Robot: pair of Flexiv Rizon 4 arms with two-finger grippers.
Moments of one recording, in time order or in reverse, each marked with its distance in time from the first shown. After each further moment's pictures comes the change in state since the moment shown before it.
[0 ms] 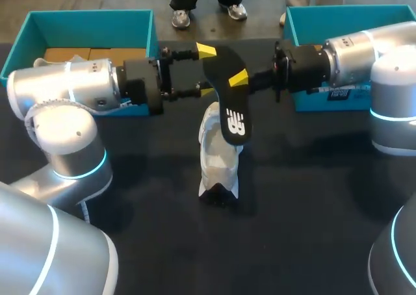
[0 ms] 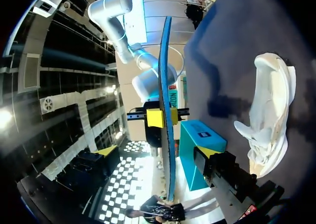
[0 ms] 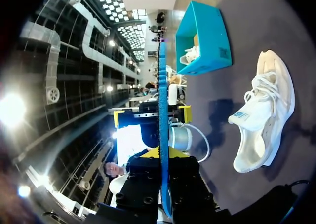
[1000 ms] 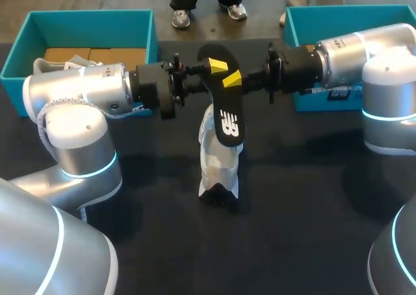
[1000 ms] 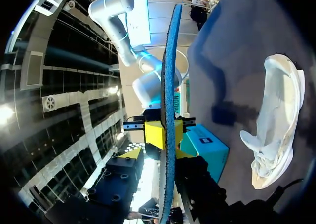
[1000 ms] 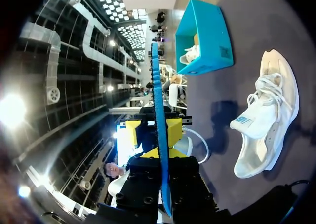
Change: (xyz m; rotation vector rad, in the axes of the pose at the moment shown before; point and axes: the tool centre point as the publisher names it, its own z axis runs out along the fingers) left arm 0.008 -0.009 0.018 0.019 -0.011 -0.024; right arm -0.004 0.008 0.009 0.002 0.004 0.000
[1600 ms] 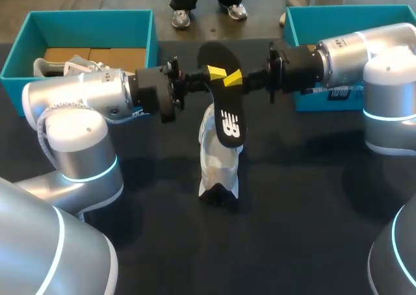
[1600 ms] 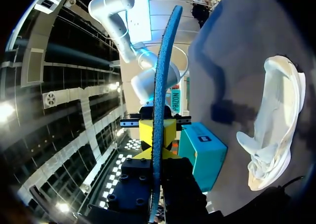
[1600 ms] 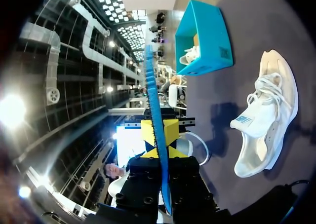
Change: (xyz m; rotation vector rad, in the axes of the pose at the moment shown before) left arm 0.006 0.001 -0.003 -0.031 -0.005 -0.015; right arm 0.001 -0.001 -0.001 -0.008 -0.004 0.004
